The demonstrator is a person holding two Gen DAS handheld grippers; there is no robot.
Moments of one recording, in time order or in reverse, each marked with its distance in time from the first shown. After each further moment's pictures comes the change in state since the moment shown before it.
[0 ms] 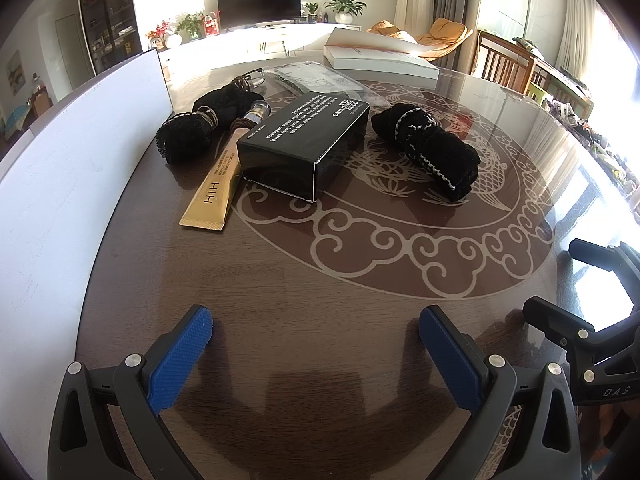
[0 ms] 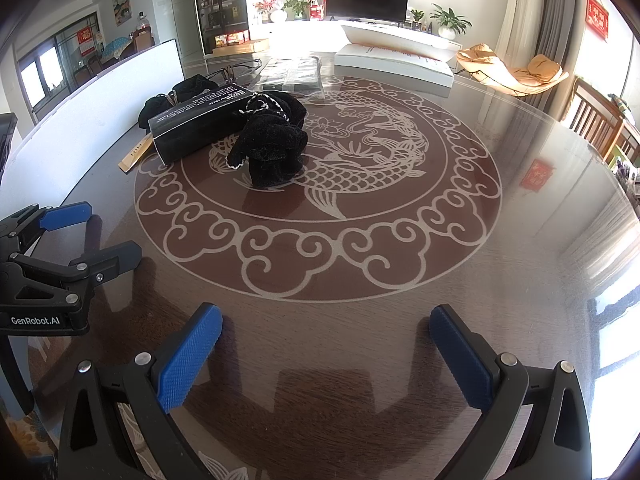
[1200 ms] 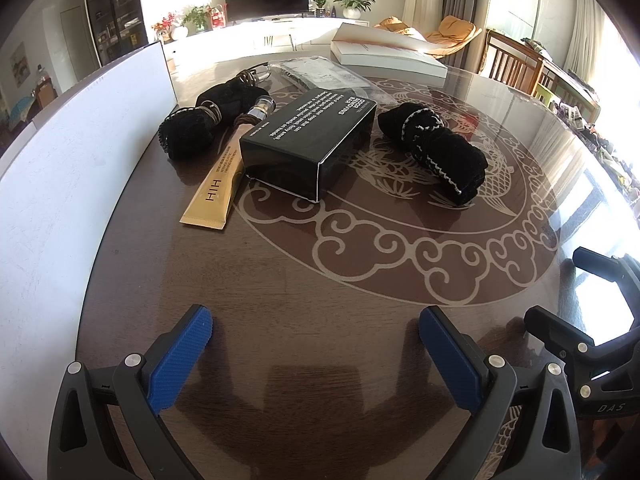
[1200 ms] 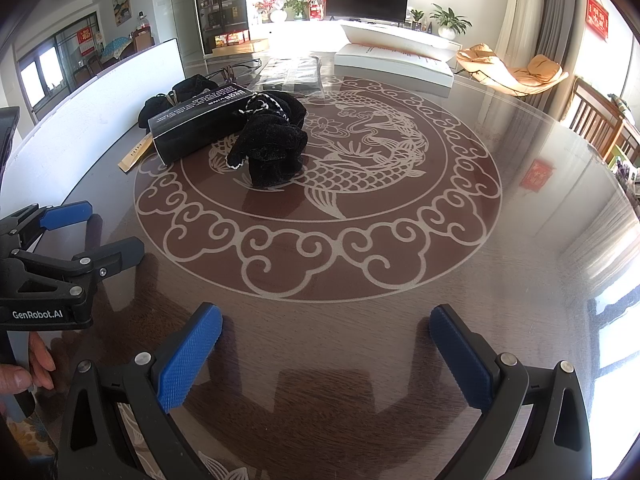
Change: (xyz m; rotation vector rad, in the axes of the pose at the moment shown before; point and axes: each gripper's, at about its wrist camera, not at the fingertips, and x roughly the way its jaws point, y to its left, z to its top) left arm 0.005 -0.001 0.006 -0.029 0.034 0.016; right arm -0.001 0.001 0.000 0.001 0.000 0.000
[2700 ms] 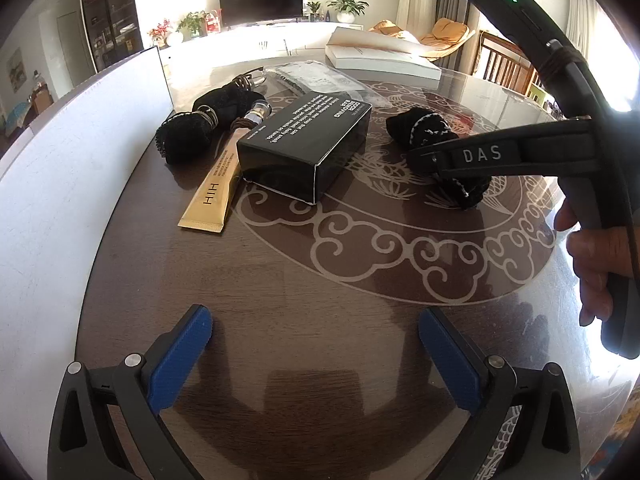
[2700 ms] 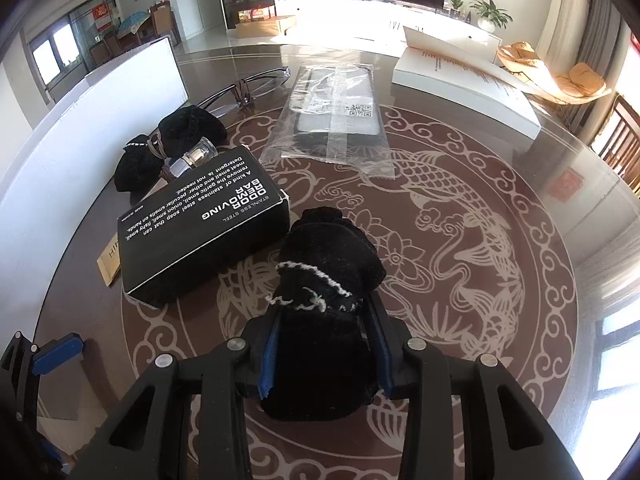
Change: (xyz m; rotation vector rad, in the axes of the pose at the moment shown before) left arm -0.001 0.000 -0.002 0.021 -0.026 -0.015; right arm 0.063 0.031 0.119 -0.051 0.088 0.066
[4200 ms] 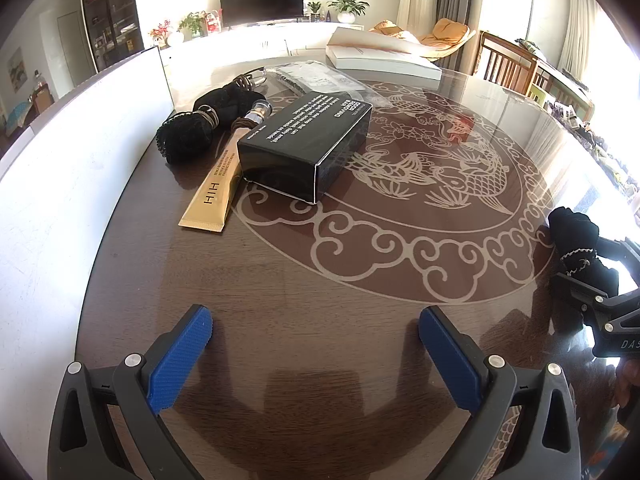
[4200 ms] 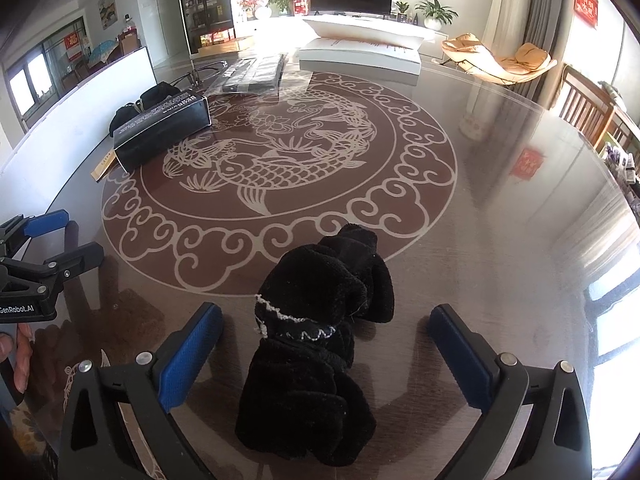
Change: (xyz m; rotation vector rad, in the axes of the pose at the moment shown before) left arm 0.001 0.001 0.000 0.000 0.000 0.001; right arm -0.062 -0.061 -0.127 0.090 -0.065 -0.088
